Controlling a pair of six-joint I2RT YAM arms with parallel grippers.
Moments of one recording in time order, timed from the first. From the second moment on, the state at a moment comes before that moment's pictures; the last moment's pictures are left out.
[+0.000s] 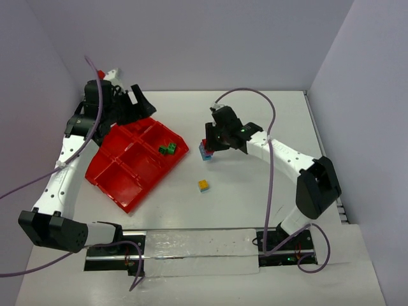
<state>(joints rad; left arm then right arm) -0.22 1.32 1.46 -0.65 0.16 -0.48 0.63 1.61 1.28 -0.49 0.01 0.44</state>
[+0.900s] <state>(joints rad) -0.36 1.42 1.35 -0.55 0.91 -0.08 0.54 1.46 1.28 -0.45 -0.74 0.25</state>
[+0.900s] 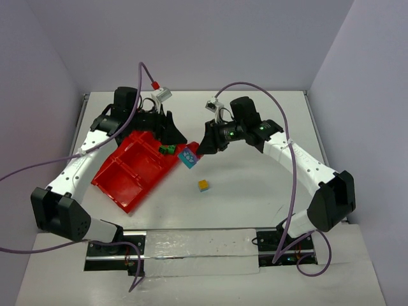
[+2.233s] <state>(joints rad) -0.40 1.57 1.45 -0.74 1.29 0.21 0.54 1.46 1.33 -0.52 -0.91 0.17</state>
